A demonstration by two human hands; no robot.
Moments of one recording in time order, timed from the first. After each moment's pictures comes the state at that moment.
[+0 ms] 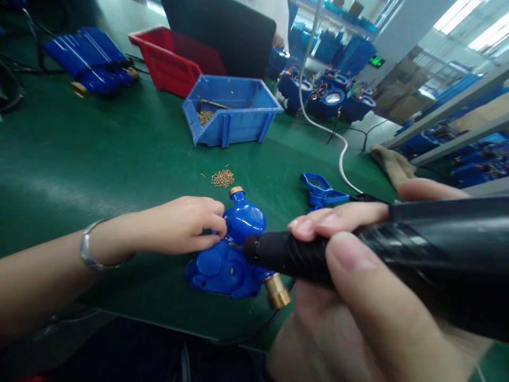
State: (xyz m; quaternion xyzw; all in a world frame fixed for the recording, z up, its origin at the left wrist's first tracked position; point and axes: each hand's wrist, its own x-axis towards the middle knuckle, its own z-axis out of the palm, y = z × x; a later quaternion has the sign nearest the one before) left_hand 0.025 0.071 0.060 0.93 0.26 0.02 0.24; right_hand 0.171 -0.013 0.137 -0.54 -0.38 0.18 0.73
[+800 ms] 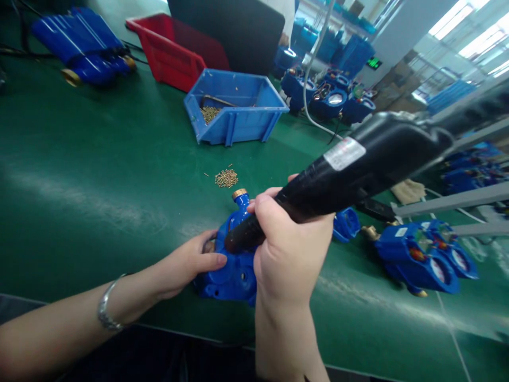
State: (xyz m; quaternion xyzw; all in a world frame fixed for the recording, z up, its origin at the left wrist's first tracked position) left_hand 0.032 0.013 0.009 0.28 0.38 0.25 0.85; right_hand 0.144 0.026 0.096 -0.53 -0.37 0.30 0.71
